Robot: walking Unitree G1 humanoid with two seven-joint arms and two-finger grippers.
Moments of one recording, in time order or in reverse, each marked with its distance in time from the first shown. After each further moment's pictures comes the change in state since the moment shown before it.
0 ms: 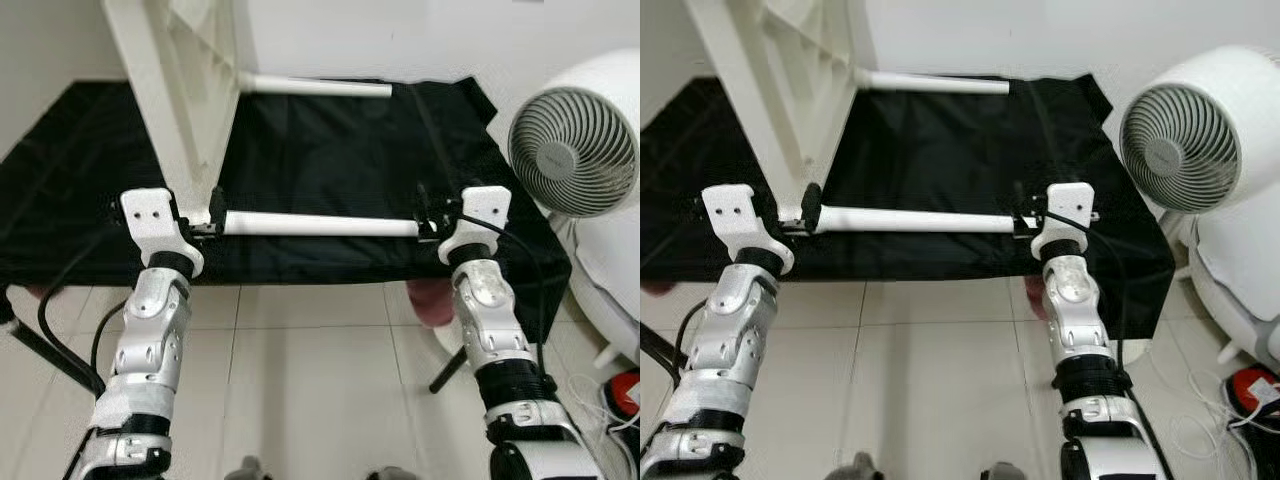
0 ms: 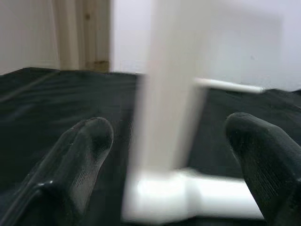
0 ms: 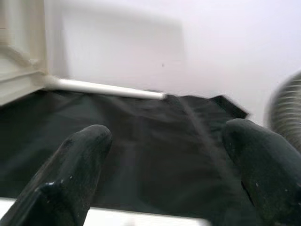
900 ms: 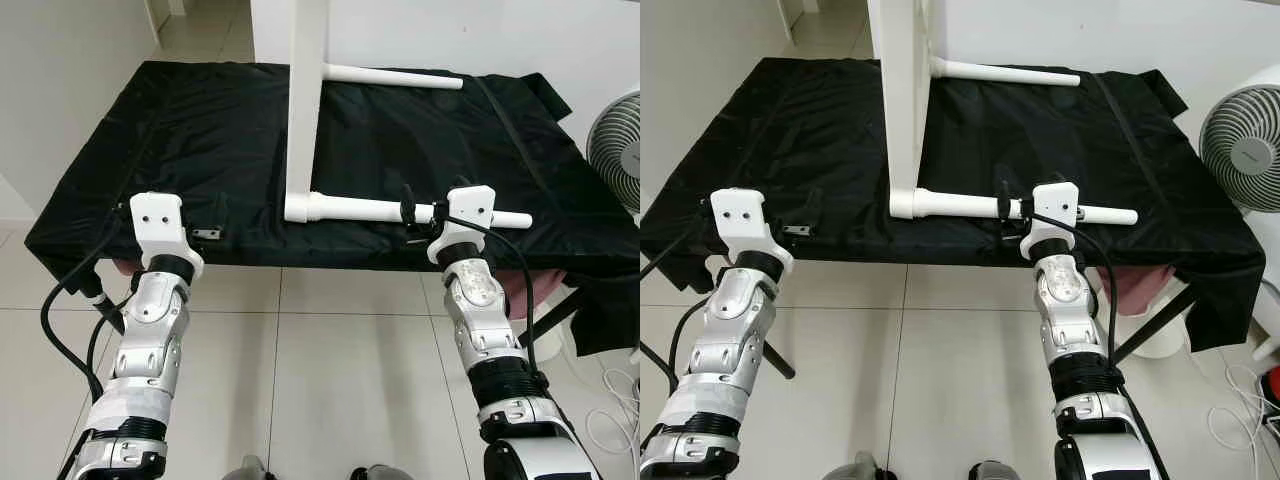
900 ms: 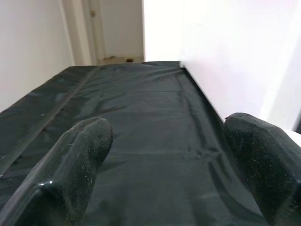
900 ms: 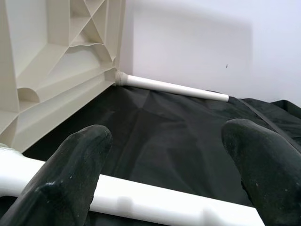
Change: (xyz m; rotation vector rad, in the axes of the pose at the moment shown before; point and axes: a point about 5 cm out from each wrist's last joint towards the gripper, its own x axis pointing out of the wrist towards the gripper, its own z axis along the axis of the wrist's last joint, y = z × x) left arm -0.007 -0.008 -0.007 0.111 0.008 -0.066; right arm 0.000 0.005 -0.001 -0.017 -0.011 0.044
